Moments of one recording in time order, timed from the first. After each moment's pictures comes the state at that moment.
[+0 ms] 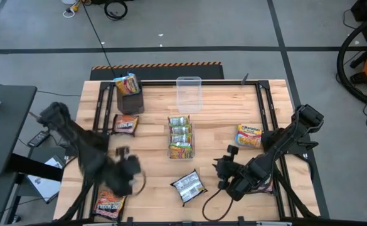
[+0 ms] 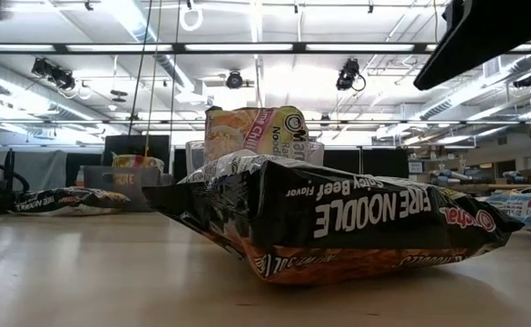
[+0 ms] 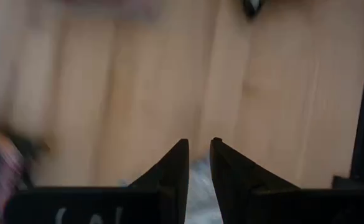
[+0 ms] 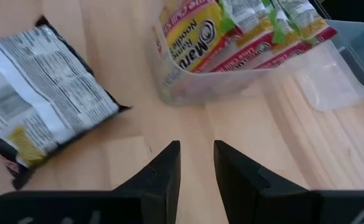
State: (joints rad) left arm -0.80 1.46 1.28 -1.17 -0.36 -0.94; right arm 0.73 1.64 1.10 -0.74 0.81 0.79
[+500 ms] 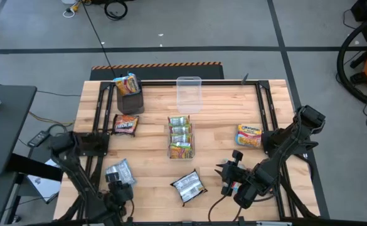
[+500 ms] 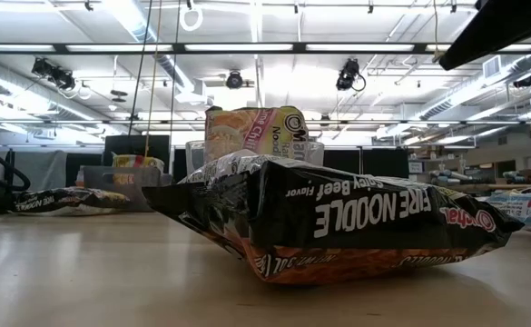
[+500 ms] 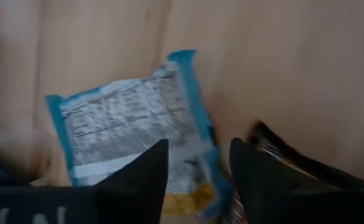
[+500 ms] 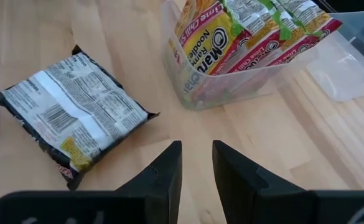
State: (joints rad) left arm -1.08 1.88 1.28 -1.20 -0.31 -1.32; right arm 0.82 1.64 1.10 -0.73 0.87 0.97
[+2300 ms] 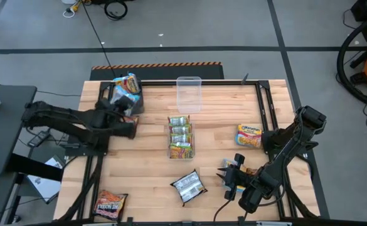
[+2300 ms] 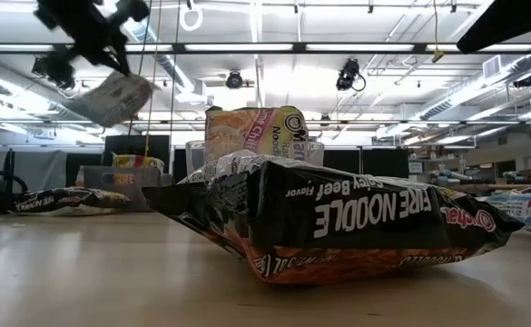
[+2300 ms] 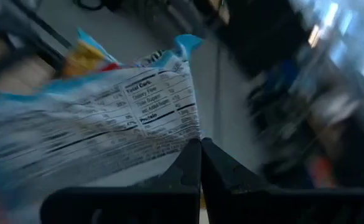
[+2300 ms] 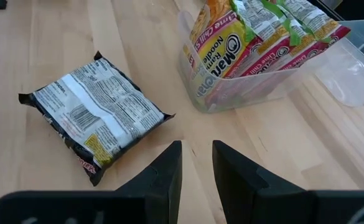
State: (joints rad) left arm -0.13 1.08 0.90 -1.14 -1.27 -2.28; right arm 0.88 1.64 1.10 -0.71 0.90 0.99
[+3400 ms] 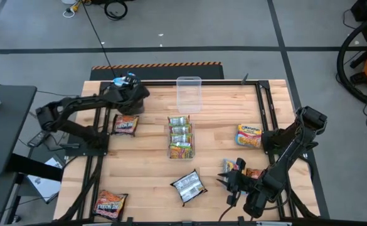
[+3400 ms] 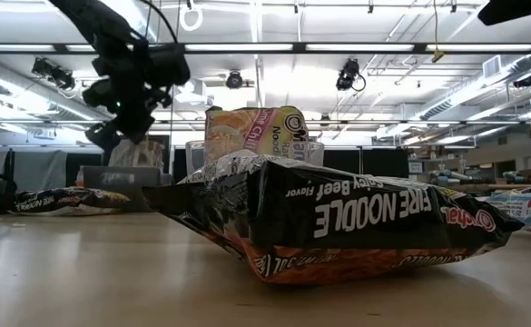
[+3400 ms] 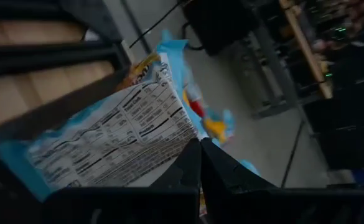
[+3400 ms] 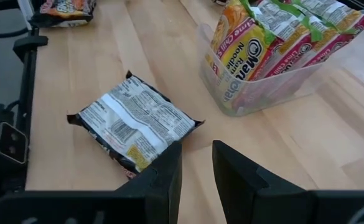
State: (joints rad) left arm 0.55 1.38 0.79 -0.50 -1.01 -2.01; right arm 0.92 1.64 1.10 -0.62 0.92 1.08
